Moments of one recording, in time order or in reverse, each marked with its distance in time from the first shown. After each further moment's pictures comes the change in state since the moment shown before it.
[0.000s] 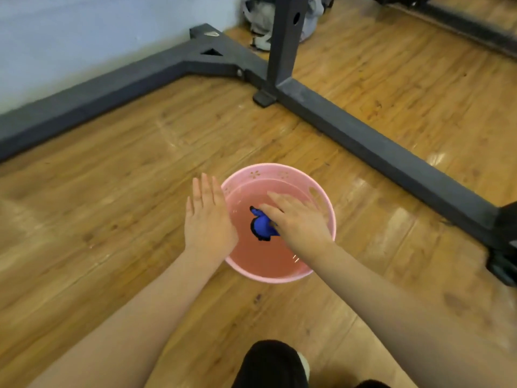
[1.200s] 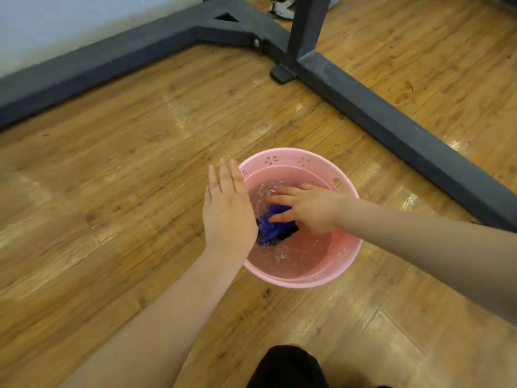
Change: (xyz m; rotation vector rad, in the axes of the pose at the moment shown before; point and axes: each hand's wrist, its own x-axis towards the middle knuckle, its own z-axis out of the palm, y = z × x) left_hand 0.011 0.008 0.020 -0.077 0.047 -0.042; right_hand 0.049 0.042 0.029 -0.217 -0.778 -0.526
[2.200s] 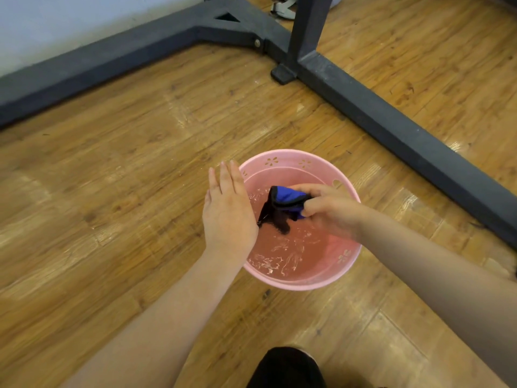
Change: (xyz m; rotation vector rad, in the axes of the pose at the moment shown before) left_hand 0.000 -0.001 0.001 -0.077 0.020 -0.004; right_hand -0.022 -0.014 -0.001 2.187 0.377 0.135
